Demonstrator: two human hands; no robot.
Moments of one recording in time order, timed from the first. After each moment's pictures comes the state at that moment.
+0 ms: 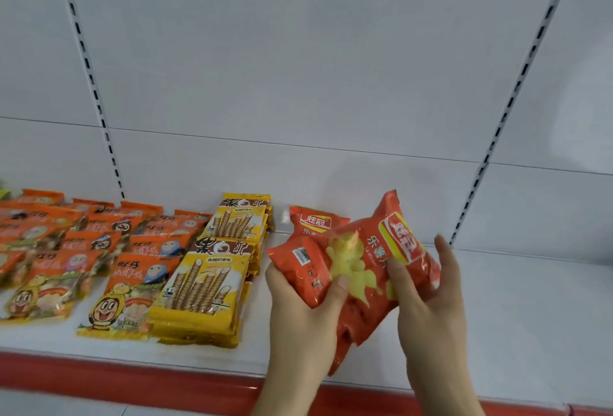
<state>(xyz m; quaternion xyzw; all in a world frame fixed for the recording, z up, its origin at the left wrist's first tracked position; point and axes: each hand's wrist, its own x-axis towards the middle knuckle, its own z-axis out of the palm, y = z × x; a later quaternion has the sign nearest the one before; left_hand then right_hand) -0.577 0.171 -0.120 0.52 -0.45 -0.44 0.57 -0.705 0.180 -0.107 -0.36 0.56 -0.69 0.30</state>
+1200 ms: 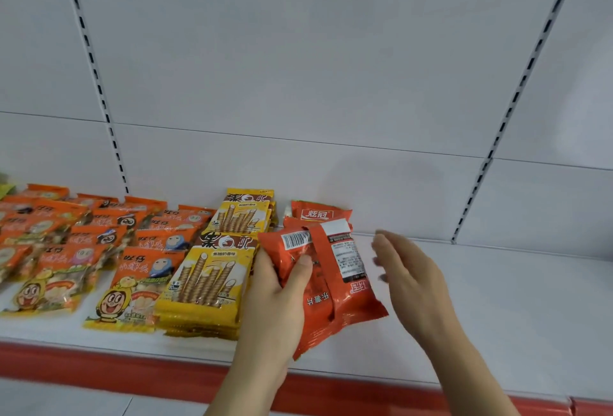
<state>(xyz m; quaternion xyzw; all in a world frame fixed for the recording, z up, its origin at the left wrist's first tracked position) -0.542 0.166 -0.109 0.48 -0.43 -0.50 0.59 -0.715 0.154 -0.099 -0.55 0.62 -0.50 0.24</state>
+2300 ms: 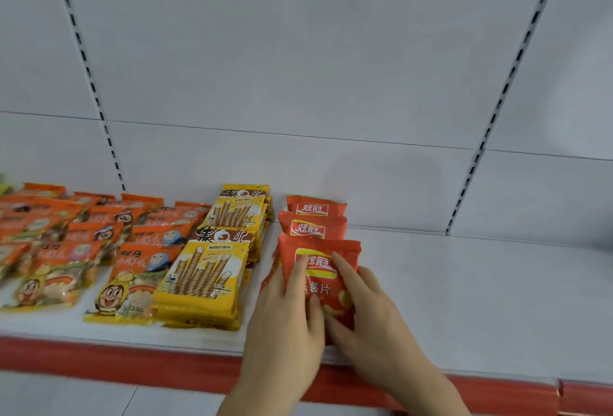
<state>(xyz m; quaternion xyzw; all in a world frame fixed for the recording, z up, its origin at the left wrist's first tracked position) -0.549 0.177 -0.151 0.56 -0.73 -0.09 0.37 -0.698 0.182 -0.147 -0.73 0.57 -0.34 0.16</state>
